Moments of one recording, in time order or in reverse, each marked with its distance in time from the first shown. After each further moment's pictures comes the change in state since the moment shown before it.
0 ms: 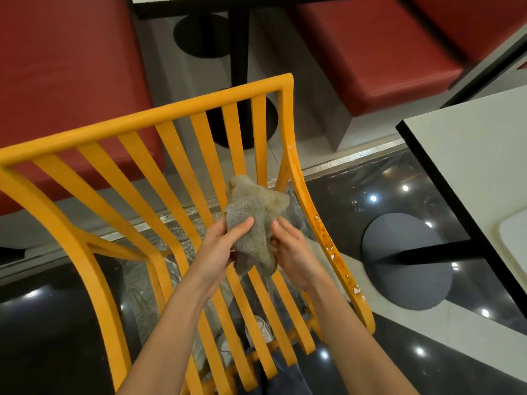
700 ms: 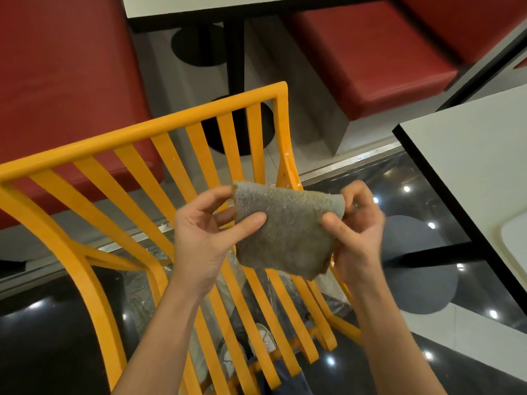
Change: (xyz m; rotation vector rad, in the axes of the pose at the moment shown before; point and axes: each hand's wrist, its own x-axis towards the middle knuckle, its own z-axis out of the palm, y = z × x) left_hand -0.013 0.048 0.014 -0.031 -0.007 0.583; right_hand -0.044 -0.087 -0.011 -0.020 0.082 -0.647
